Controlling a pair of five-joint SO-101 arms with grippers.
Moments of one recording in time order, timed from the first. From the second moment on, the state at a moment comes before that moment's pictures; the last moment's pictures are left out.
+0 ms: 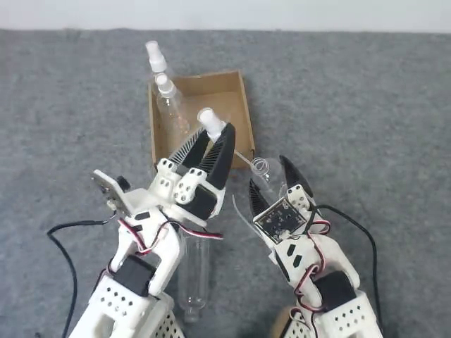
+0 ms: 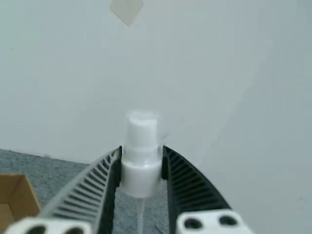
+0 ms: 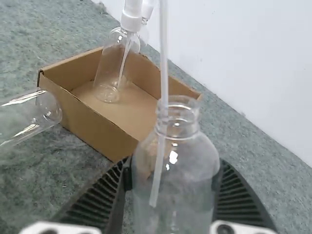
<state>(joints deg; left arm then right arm) 23.7 -81.7 85.1 0.2 34.6 -28.7 -102.7 95.0 33.1 23.9</state>
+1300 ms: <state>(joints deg) 28.8 -81.8 88.3 0.2 24.6 -28.2 -102.7 95.0 33.1 24.0</state>
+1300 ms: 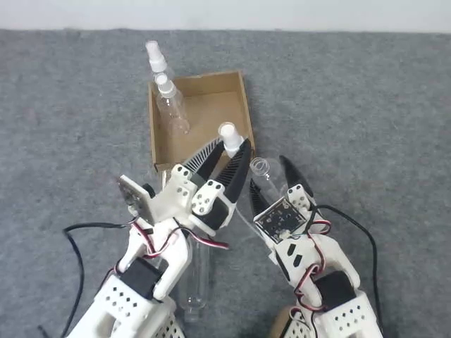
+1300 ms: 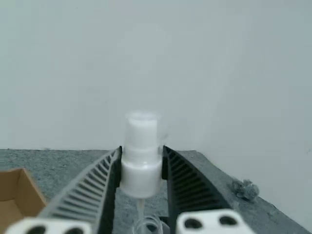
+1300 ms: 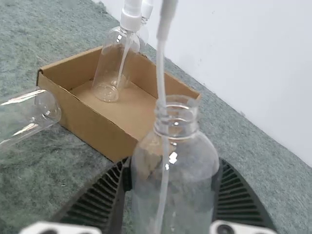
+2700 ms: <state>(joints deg) 31.6 -81.7 91.2 0.2 23.3 -27.5 -102.7 95.0 33.1 24.0</state>
